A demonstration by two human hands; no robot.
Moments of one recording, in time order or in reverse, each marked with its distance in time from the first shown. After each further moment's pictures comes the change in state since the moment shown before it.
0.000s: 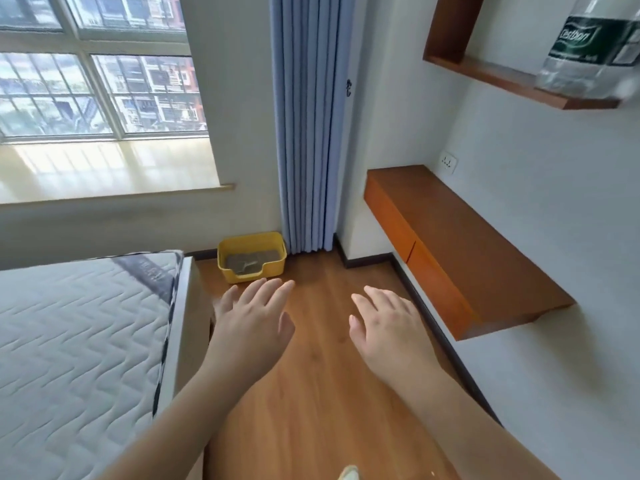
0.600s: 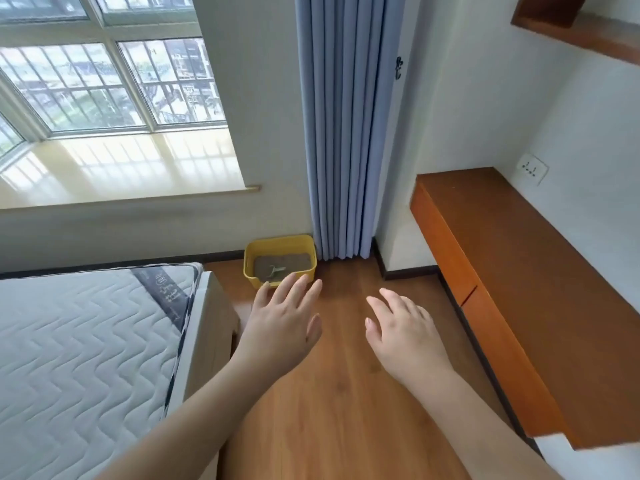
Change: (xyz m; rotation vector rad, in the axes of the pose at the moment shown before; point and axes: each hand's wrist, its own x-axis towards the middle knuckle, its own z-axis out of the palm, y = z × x) left_hand 0.238 -0.029 0.085 0.111 -0.149 0.009; right_hand 0.257 0.078 0.055 0.078 -0.102 -0.040
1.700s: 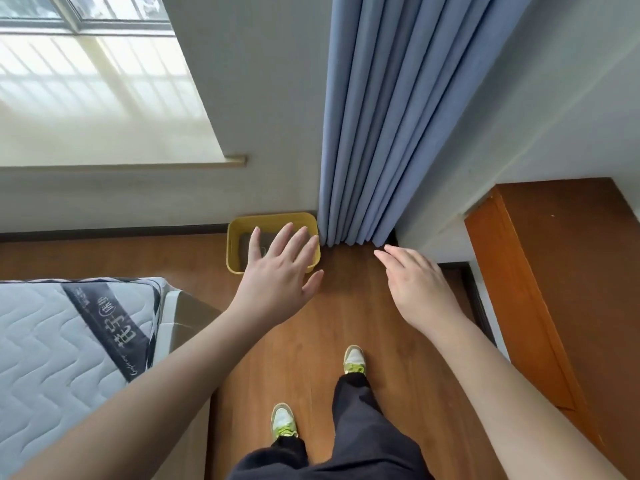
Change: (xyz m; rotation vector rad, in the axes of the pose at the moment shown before) left_hand 0.392 -0.211 0.126 -0.021 -0.094 0.004; right_hand 0.462 0.044 0.089 -0.063 -0.091 -0.124
